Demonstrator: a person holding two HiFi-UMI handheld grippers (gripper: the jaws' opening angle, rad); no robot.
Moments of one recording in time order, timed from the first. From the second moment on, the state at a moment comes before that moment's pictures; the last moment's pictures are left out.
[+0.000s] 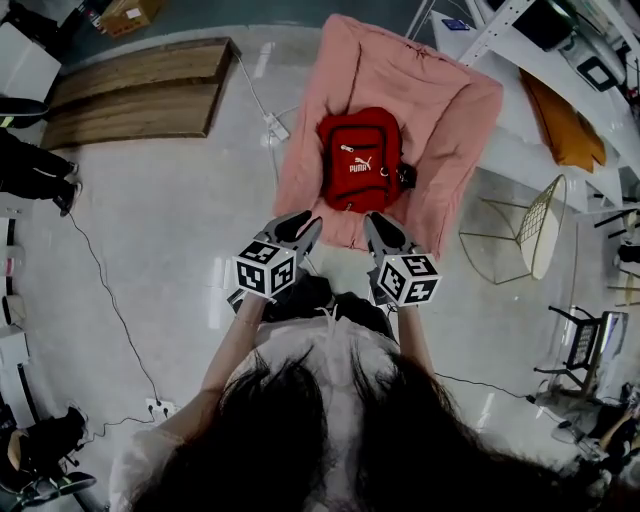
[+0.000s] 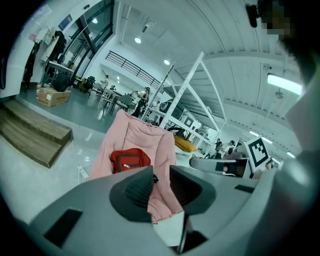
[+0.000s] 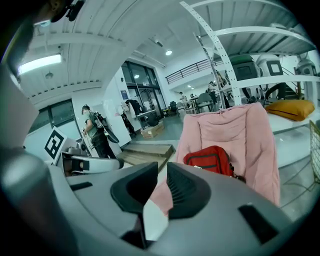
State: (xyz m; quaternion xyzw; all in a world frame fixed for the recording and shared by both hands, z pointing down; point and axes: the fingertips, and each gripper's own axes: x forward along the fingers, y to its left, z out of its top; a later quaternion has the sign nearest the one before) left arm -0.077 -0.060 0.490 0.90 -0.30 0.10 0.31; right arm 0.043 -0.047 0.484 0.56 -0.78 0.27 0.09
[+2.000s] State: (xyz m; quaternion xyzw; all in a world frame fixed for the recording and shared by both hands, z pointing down) left arm 0.015 0.161 0.459 0.89 -0.36 0.12 0.24; right arm 0.086 0.168 0.446 0.45 -0.86 0.22 0.07
